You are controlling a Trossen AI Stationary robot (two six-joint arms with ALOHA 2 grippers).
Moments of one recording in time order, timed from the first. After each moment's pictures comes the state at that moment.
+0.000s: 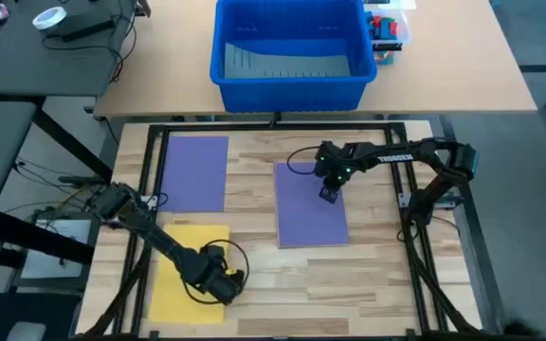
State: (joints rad) left arm -0.65 1.86 1.14 -0.83 -0.04 -2.10; right arm -0.45 1.61 0.84 -0.50 -0.11 0.02
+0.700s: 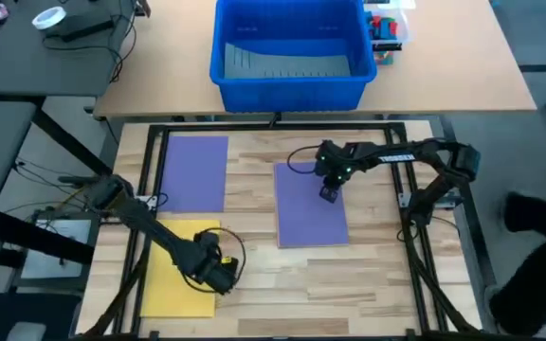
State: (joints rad) left arm -0.57 1.71 1.22 -1.06 -0.20 -1.88; right arm -0.45 1.58 0.84 -0.51 -0.10 0.02
